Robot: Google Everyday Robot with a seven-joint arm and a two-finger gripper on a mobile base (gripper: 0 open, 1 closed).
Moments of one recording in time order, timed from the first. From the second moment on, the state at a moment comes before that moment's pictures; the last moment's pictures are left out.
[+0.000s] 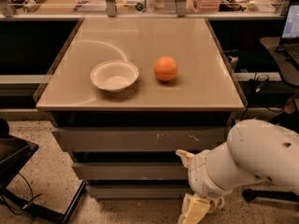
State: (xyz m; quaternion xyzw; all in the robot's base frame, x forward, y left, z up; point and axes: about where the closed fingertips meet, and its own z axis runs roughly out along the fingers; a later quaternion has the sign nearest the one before) arm 0.344 -0.081 0.703 -0.66 0.71 0.14 0.20
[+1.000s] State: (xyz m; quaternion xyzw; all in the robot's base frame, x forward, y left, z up) arm 0.375 -0.087 0.702 -0.64 0.73 0.08 0.25
